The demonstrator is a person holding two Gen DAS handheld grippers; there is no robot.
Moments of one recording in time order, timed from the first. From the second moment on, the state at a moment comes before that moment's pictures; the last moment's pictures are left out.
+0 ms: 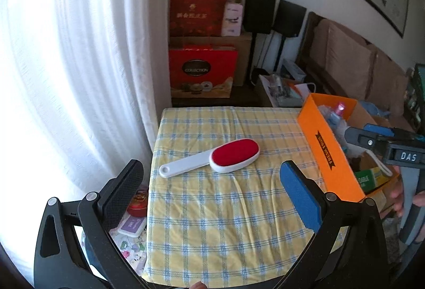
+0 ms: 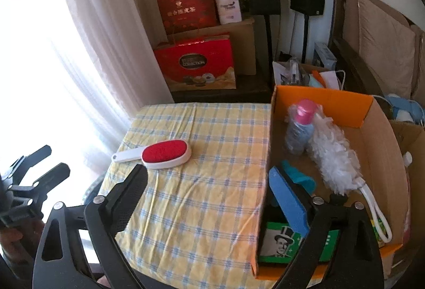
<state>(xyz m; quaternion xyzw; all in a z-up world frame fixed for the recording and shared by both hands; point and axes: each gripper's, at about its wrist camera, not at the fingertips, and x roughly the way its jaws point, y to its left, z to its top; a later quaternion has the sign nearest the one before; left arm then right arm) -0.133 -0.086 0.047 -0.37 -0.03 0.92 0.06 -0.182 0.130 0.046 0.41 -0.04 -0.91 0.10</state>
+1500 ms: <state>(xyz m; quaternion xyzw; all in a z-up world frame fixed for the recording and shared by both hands) -0.227 -0.161 -0.076 -0.48 -0.17 0.86 0.05 -0.297 0.058 -0.057 0.46 -0.05 -0.88 0.13</state>
